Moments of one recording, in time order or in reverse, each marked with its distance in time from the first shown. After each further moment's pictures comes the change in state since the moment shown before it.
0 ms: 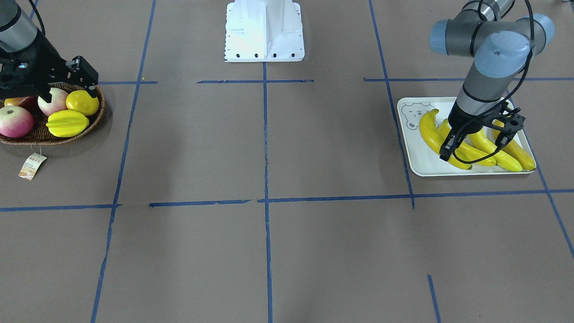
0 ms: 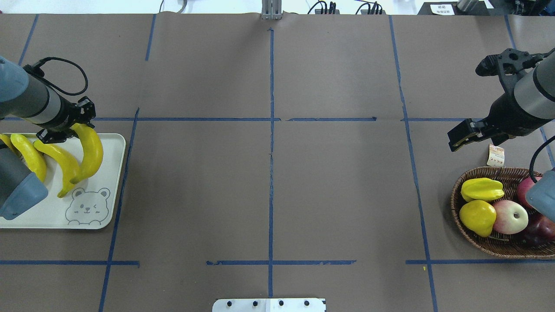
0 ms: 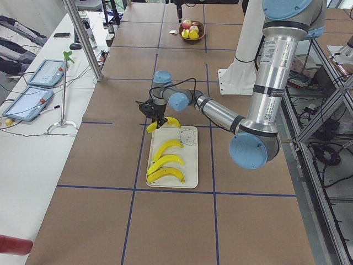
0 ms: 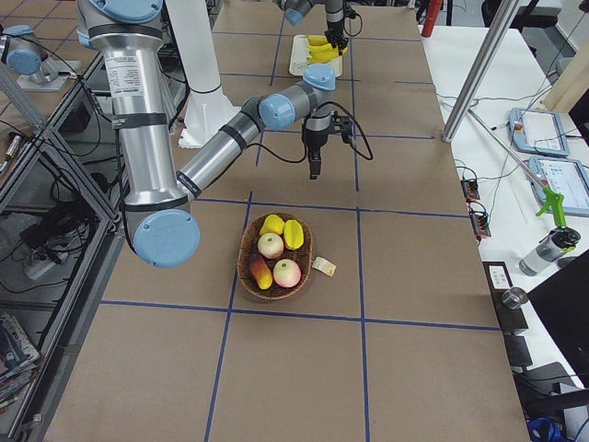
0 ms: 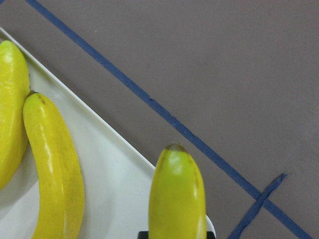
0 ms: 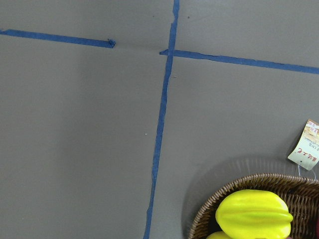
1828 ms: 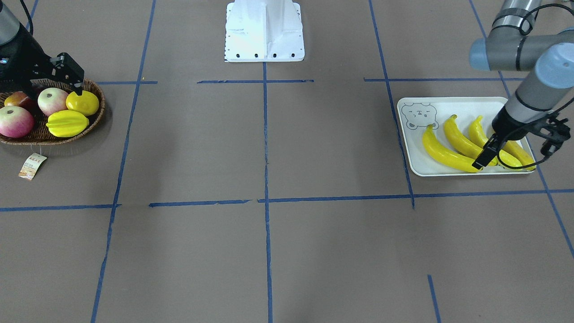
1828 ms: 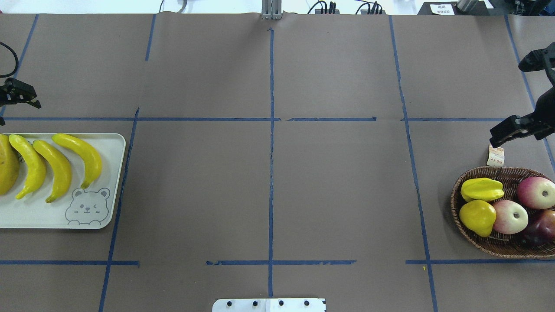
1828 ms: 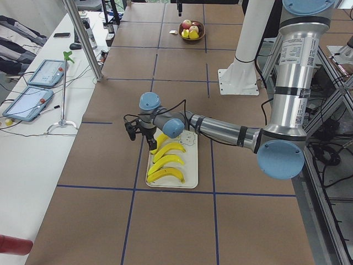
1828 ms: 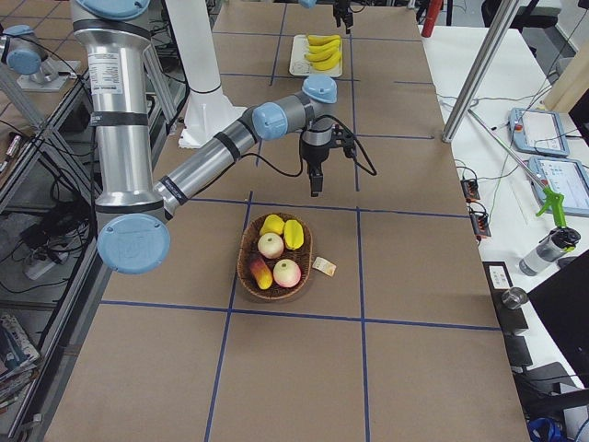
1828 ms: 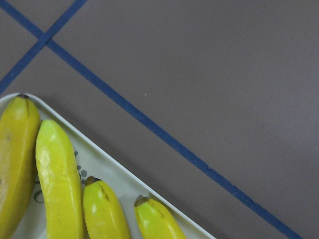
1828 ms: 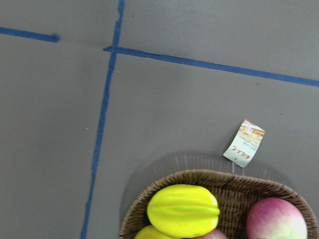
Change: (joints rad) left arm -0.306 0.094 0.117 -0.171 -0.285 0.682; right arm 0.138 -0.108 0.000 -0.016 0.003 -0.215
